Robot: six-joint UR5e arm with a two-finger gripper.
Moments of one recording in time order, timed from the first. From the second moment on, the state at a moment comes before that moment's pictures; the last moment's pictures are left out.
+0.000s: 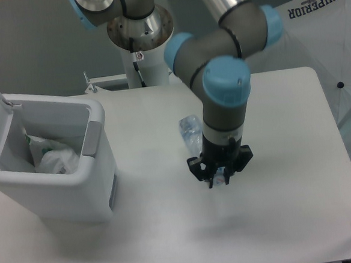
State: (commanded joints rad) arm 2.49 -1.92 -1.37 -1.06 1.22 0.25
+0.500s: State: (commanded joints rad) arm 2.49 -1.92 -1.20 -0.93 0.99 0.22
